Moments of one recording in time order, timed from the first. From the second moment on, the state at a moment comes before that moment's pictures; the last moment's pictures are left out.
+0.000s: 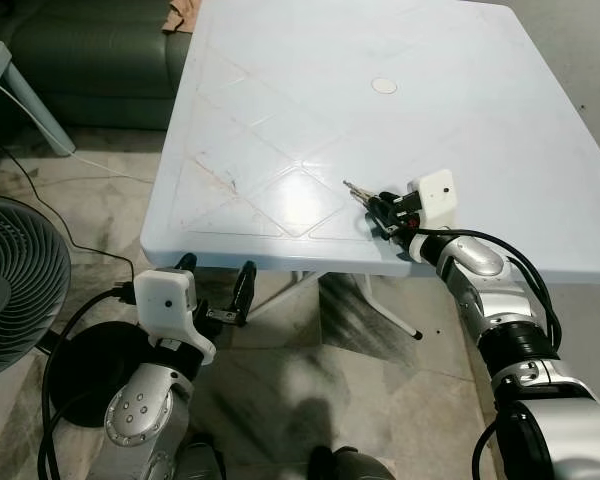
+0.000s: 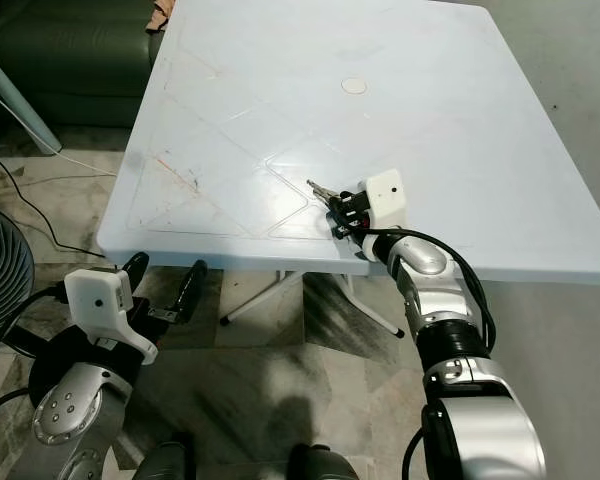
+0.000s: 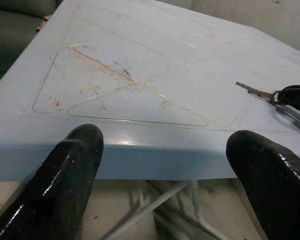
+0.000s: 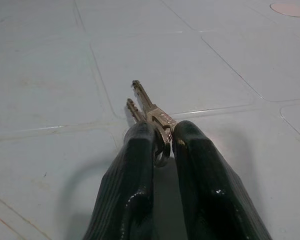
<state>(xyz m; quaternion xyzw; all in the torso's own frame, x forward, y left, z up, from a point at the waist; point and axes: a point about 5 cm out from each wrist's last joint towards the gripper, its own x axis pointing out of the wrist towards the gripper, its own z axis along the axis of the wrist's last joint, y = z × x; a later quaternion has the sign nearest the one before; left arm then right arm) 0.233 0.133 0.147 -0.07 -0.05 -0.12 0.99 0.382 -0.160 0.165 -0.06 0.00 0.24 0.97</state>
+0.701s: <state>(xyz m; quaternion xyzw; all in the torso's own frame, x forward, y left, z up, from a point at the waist) 0.234 0.132 0.149 -0.07 -0.05 -0.12 0.99 0.378 -0.177 0.160 -0.07 0.01 0.24 0.97</state>
